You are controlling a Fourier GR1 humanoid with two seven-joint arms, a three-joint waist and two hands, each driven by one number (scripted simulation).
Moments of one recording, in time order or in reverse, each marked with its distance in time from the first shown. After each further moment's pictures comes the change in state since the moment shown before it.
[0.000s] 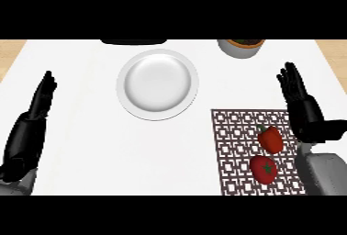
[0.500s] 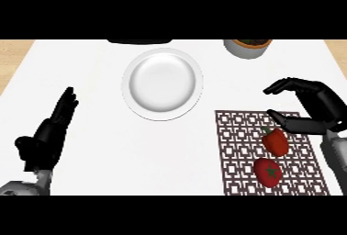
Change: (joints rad) left arm 0.018 -0.090 -0.011 0.106 0.165 -0.080 0.153; right arm -0.102 -0.211 0.045 0.061 -0.047 0.436 -0.179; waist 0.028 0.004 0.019
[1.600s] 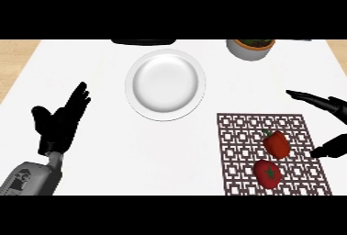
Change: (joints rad) left arm -0.120 -0.059 0.031 0.169 0.074 -0.092 0.098; right arm -0.066 -0.313 0.237 0.400 0.345 0.039 -0.532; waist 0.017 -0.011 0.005
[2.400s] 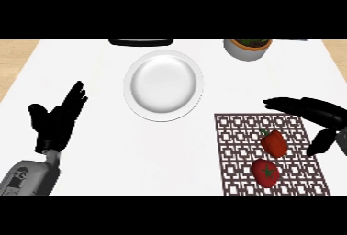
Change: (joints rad) left arm -0.006 -0.020 0.058 0.031 -0.032 -0.044 0.001; right arm -0.159 0.064 0.198 0.214 0.336 -0.170 -0.065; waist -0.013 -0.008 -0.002
